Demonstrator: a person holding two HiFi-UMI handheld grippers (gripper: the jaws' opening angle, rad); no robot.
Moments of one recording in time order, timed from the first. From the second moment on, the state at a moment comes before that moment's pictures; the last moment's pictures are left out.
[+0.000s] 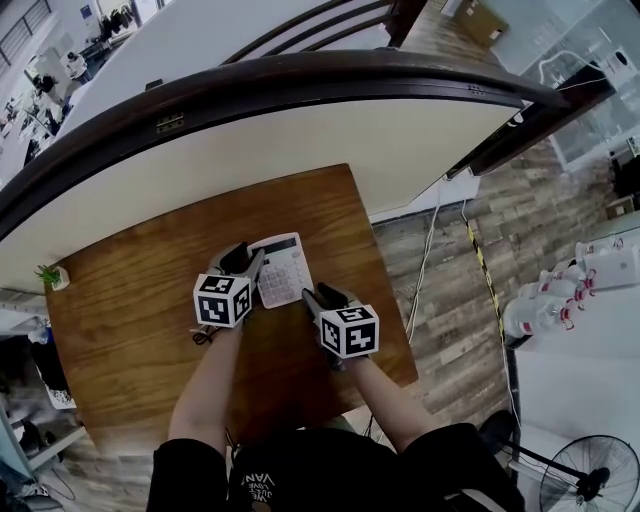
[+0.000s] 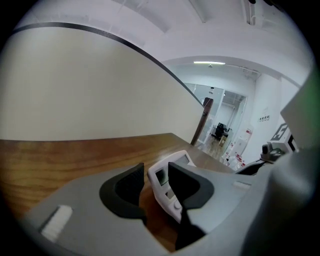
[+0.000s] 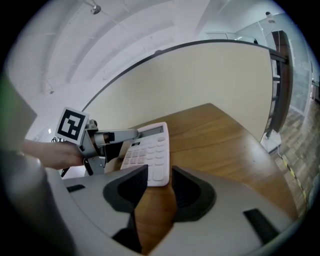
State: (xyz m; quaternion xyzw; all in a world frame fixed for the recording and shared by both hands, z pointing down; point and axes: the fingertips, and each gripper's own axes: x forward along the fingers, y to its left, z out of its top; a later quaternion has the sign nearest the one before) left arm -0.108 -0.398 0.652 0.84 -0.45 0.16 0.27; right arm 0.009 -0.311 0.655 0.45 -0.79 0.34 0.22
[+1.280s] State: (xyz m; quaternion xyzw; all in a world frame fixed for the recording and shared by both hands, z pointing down) left arm -0.112 -0.246 0.568 0.83 -0.48 0.05 0.28; right arm 0.027 -0.212 0.592 0.40 -0.84 0.30 0.20
